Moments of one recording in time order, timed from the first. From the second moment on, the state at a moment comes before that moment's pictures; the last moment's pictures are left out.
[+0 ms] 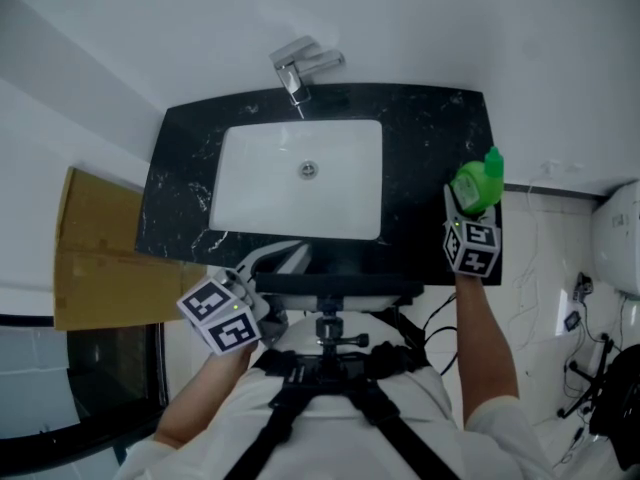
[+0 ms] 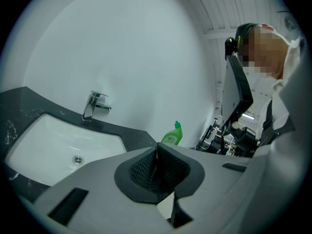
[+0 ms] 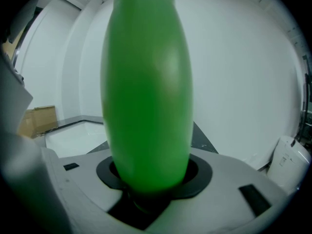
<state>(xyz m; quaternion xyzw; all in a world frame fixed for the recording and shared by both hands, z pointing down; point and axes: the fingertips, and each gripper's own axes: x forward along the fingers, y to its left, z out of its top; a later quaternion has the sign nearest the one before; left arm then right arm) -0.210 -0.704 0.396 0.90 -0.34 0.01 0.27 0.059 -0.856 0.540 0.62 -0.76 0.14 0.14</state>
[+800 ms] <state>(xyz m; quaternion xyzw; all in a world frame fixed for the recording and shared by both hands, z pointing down) -0.218 -0.701 0.395 0.90 -0.35 0.01 0.26 0.061 -0.856 0.538 0.61 -0.76 0.14 0.16</state>
